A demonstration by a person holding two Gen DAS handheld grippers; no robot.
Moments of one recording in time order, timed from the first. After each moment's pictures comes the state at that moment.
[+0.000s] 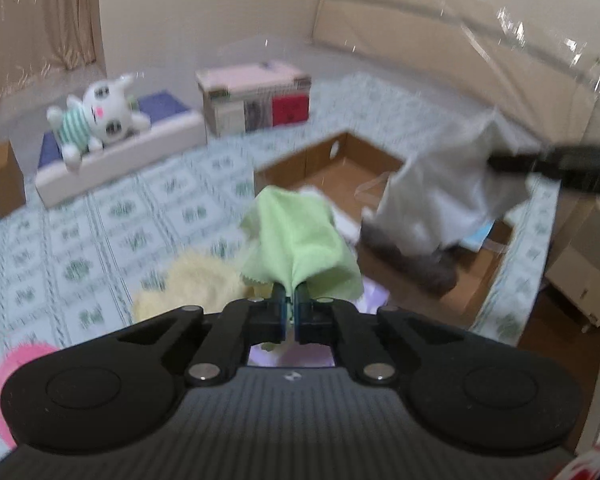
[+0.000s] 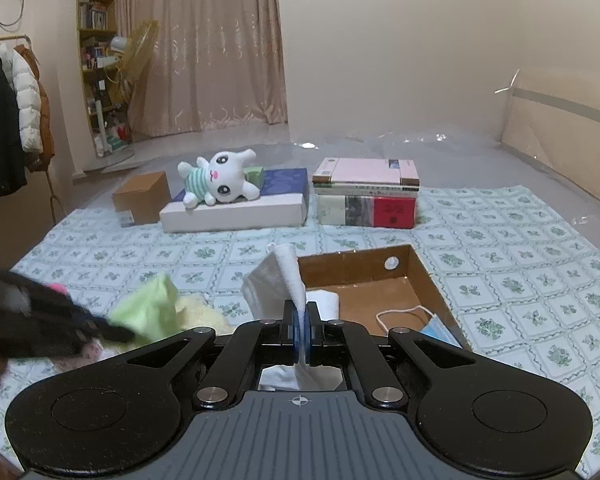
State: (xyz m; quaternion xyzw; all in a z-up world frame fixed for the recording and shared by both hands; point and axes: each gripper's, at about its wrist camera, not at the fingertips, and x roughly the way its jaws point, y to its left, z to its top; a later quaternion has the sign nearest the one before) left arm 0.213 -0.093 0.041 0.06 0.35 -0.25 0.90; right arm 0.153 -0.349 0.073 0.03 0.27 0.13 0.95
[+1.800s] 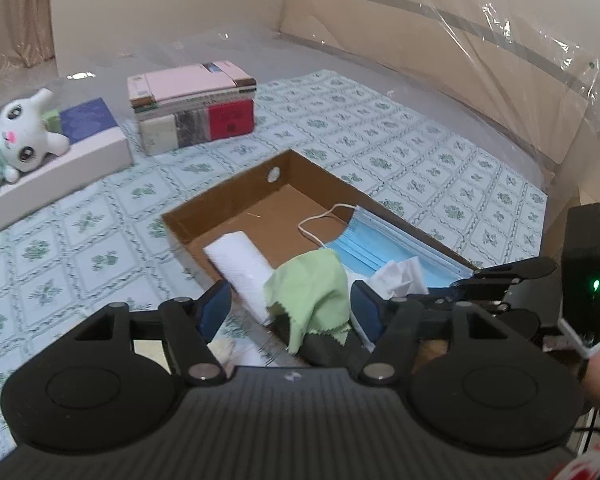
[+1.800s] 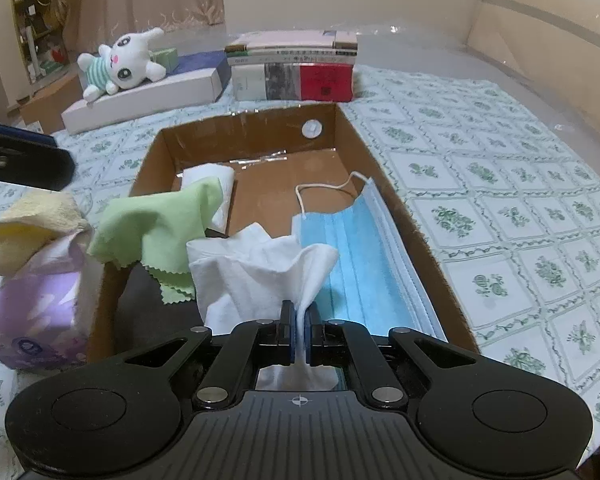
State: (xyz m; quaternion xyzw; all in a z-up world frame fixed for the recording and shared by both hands) left arm 0.281 -0.209 0.033 0.06 0.37 -0.29 0.88; right arm 0.228 -0.414 -0.043 0.01 0.41 0.06 0.91
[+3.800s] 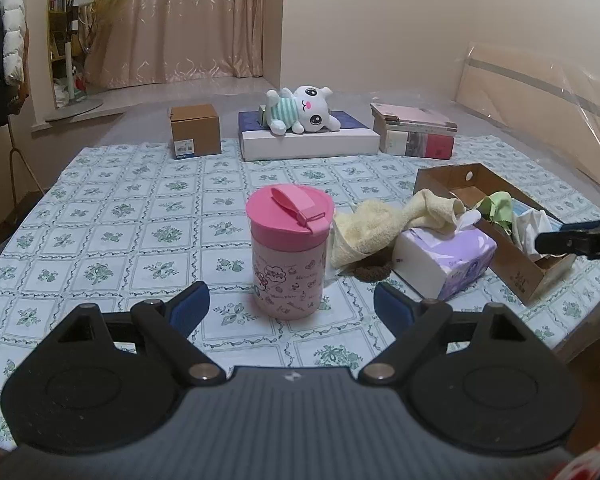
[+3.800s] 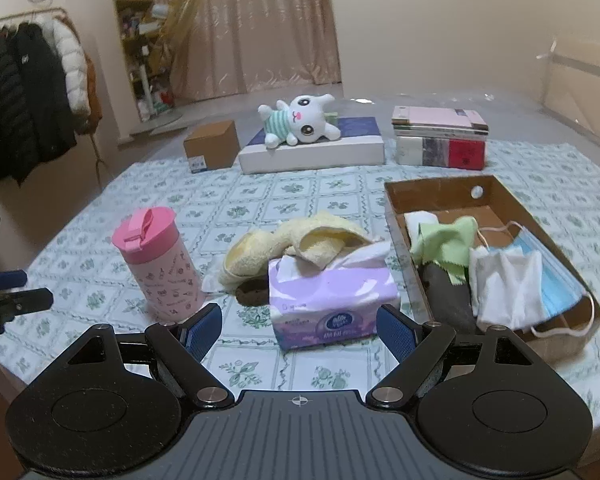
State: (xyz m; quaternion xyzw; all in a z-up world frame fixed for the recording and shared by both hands) left arm 0.035 0.071 0.037 -0.01 0.30 -0.04 0.95; right arm 0.091 -0.241 0.036 0.02 0.33 0.18 0.92
